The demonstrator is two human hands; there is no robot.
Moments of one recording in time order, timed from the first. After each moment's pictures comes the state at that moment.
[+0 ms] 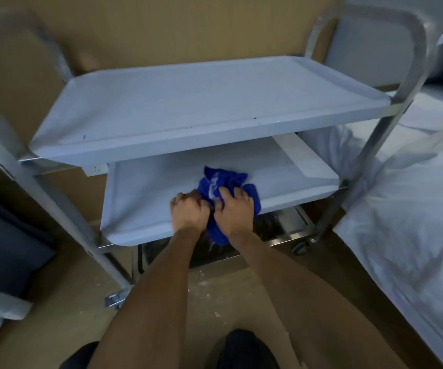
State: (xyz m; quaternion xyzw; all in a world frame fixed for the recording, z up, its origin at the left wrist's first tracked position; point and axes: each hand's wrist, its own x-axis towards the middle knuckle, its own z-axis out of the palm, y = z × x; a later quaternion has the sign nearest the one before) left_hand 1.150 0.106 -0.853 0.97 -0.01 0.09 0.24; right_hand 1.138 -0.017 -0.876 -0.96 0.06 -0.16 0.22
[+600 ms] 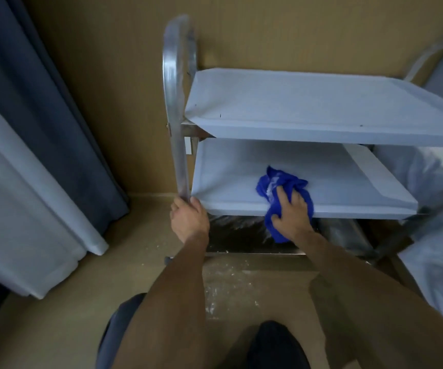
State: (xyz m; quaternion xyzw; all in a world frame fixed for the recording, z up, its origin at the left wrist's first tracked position) left_hand 1.060 0.275 -0.857 0.85 0.33 0.19 0.37; right_hand 1.108 0.027 -0.864 -0.99 -0.05 -0.04 0.12
